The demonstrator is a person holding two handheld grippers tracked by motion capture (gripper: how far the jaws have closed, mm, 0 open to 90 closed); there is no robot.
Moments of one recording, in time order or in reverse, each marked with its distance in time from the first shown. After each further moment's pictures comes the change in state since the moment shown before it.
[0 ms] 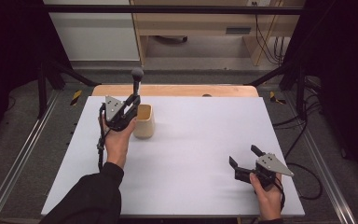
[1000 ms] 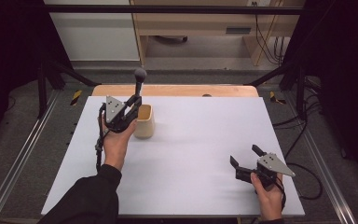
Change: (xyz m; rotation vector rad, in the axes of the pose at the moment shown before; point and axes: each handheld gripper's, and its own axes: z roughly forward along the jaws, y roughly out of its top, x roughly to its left) left arm -0.006 0.011 -0.011 0.006 -0.037 0.024; right arm -0.001 0.002 -0.002 -0.004 -0.008 0.004
